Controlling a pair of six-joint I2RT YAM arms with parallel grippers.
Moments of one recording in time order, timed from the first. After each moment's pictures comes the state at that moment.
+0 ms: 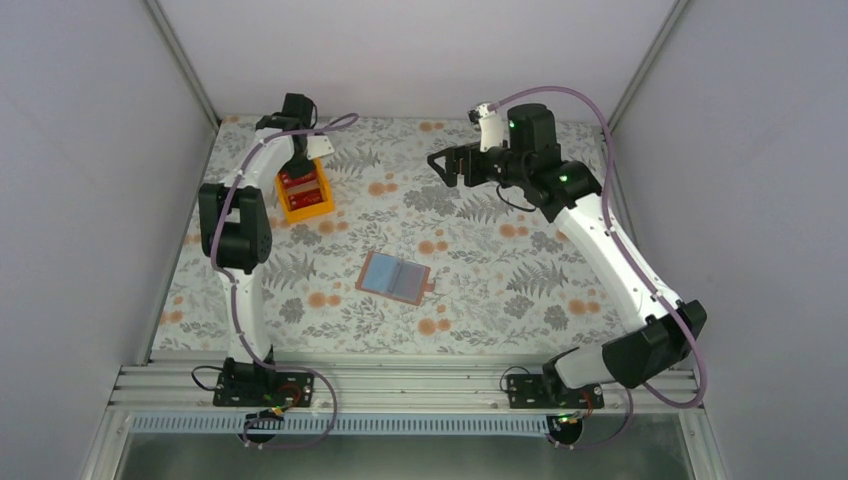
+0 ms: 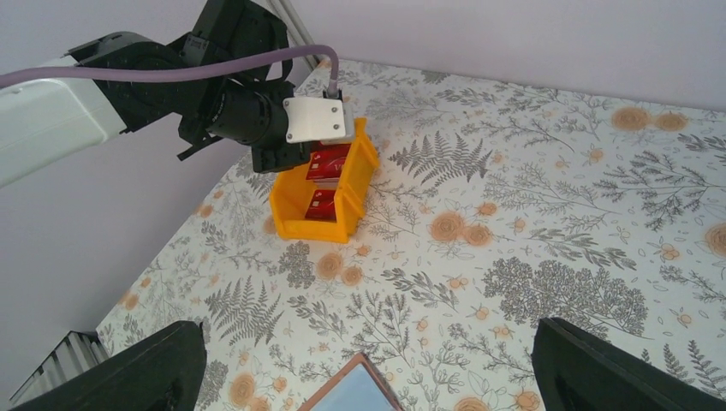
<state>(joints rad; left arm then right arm) -0.11 2.17 1.93 -0.89 -0.28 0.93 0.46 1.41 1.52 -0.61 -0.36 0.24</state>
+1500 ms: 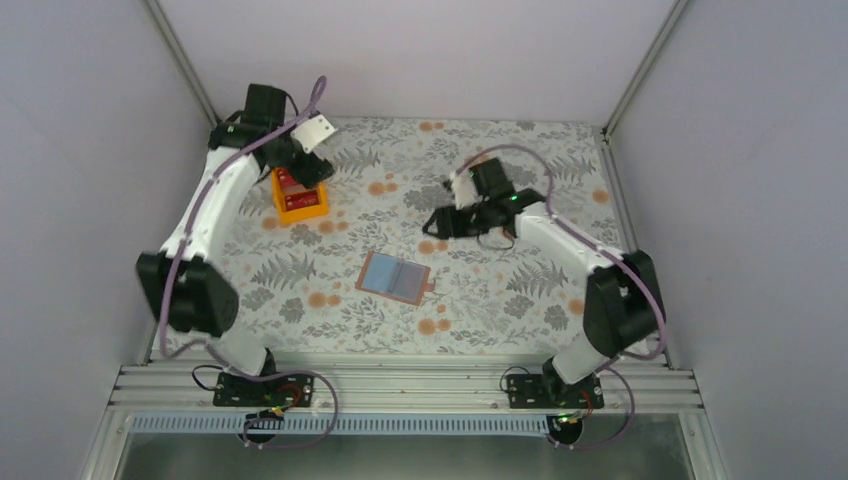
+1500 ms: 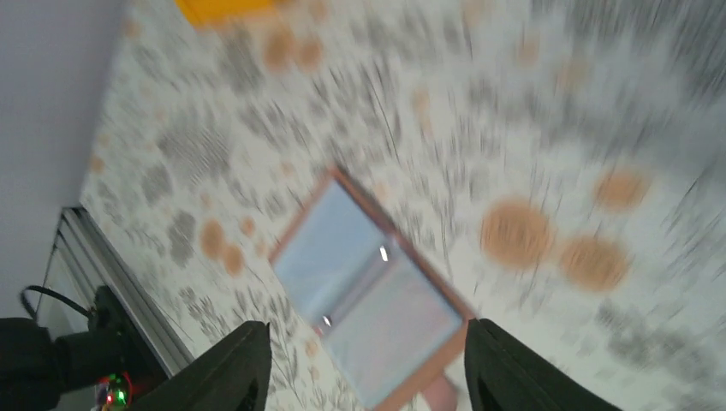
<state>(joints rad) -0.13 1.74 1.76 -0.98 0.19 0.69 0.46 1.55 1.22 -0.56 -0.54 0.29</state>
